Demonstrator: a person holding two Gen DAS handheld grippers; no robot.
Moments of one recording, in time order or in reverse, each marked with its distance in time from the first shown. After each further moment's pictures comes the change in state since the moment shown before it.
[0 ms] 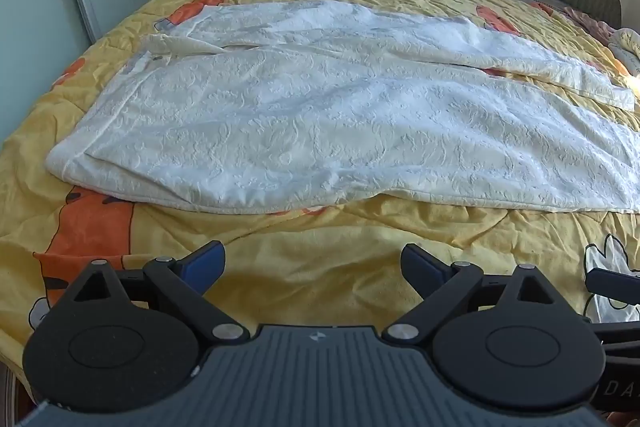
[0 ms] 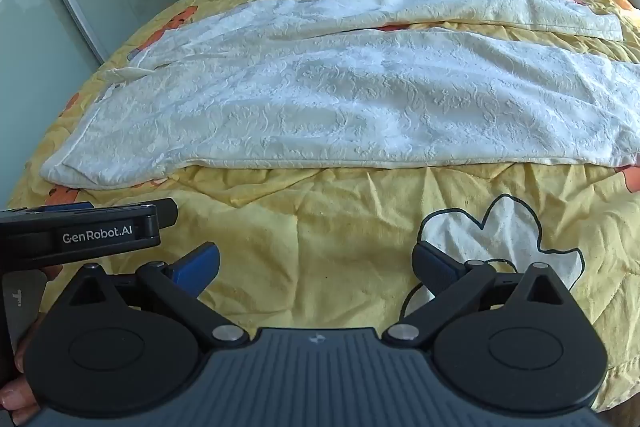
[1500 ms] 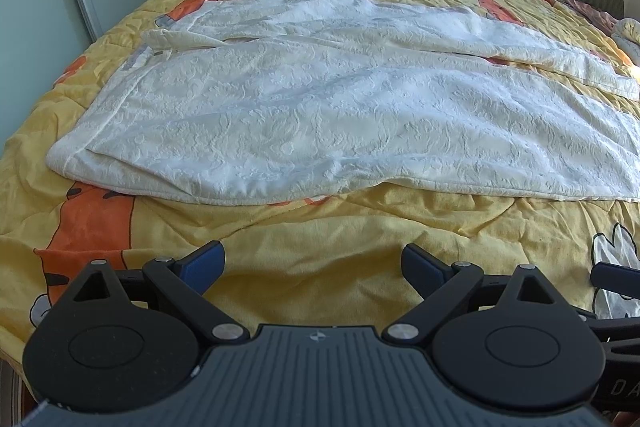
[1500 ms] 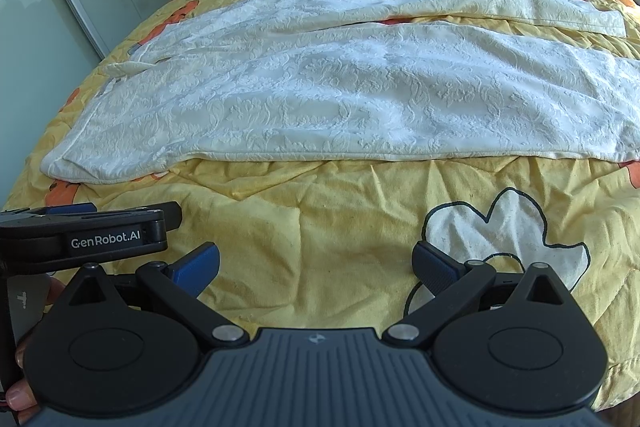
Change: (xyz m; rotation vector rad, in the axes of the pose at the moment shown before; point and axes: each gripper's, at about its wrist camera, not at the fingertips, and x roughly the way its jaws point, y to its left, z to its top) left arm 0.004 -0.001 -0.004 0.008 0.023 0.008; right arm 0.001 0.000 -0.001 -0.003 0.024 0.001
